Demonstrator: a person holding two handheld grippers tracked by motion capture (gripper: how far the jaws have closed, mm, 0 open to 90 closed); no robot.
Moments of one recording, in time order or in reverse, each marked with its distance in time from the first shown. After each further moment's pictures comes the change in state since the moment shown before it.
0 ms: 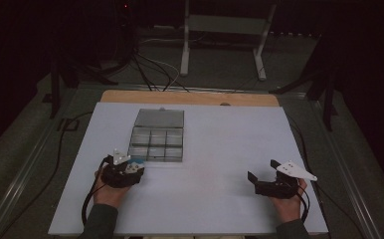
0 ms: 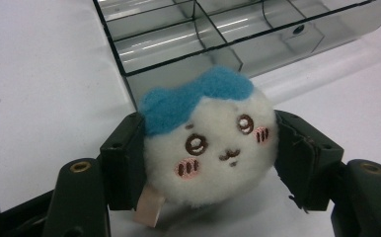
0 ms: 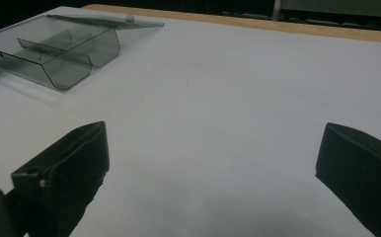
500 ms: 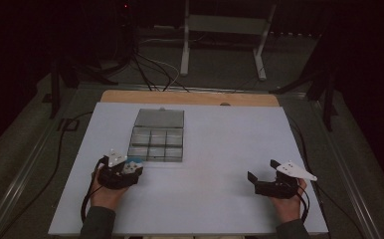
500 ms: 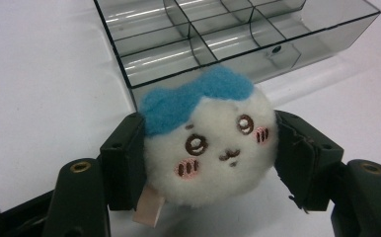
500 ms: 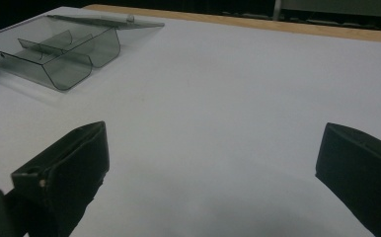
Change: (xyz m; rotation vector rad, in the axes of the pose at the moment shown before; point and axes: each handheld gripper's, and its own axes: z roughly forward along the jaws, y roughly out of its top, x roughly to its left) left arm -0.002 0.002 -0.018 -0.056 -0.011 -0.004; right arm 0.000 0.000 0.000 0.000 0.002 0.000
